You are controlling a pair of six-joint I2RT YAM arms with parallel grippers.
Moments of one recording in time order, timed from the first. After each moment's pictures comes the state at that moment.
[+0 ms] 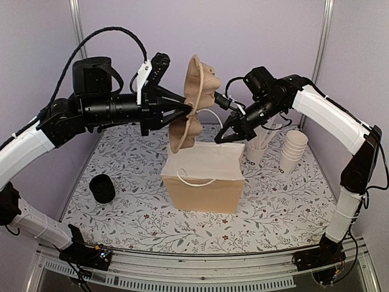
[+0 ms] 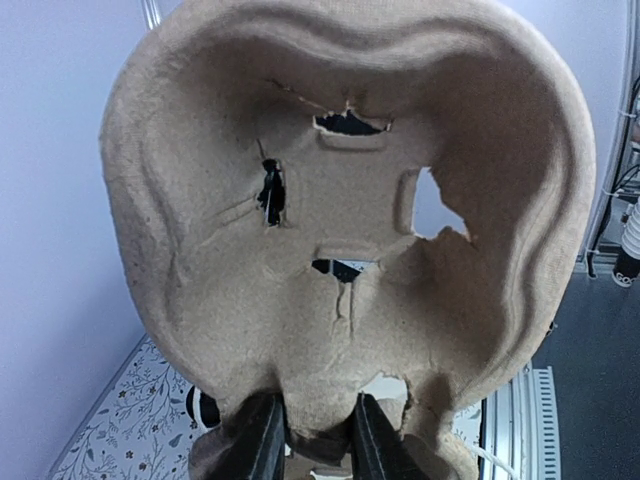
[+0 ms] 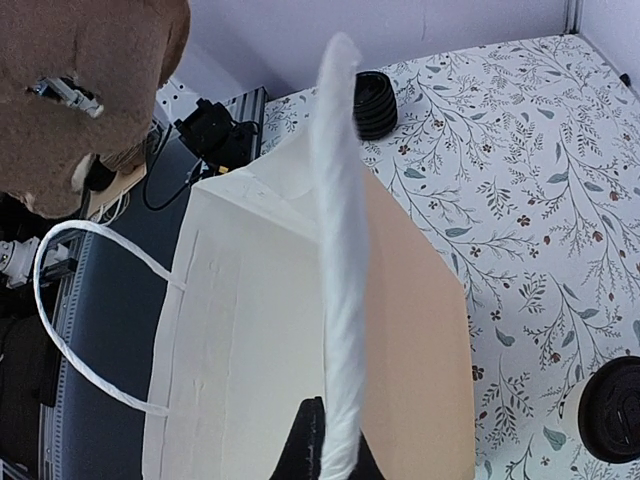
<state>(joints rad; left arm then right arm) -0.94 1.29 1.51 -0.37 0.30 0.18 0.66 1.83 1.96 -1.12 -0.84 -0.46</state>
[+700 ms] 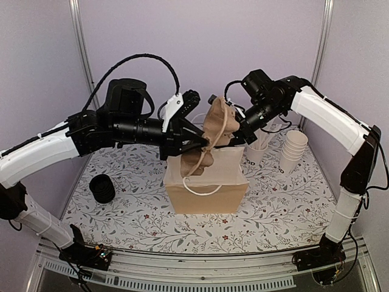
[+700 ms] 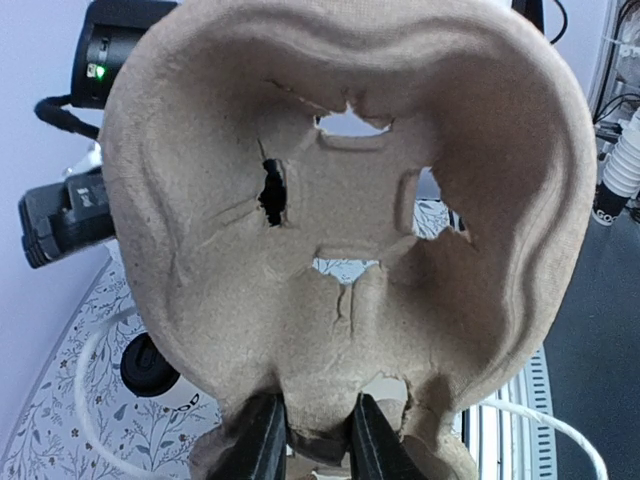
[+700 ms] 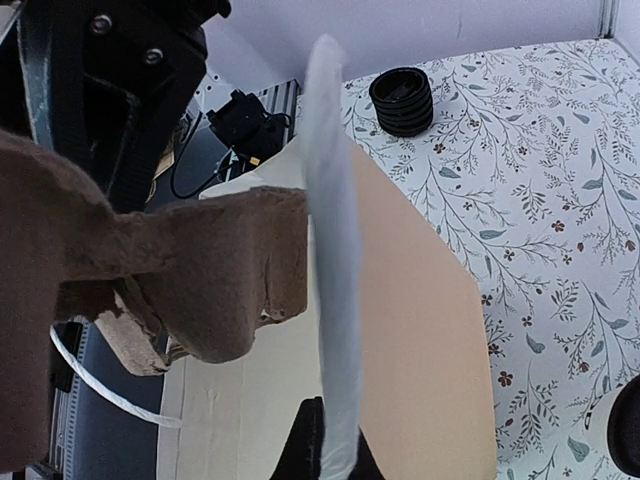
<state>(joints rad) -0.98 1.39 1.41 -0.34 0.35 0.22 0.68 1.83 1.95 -1.16 -0.89 -0.50</state>
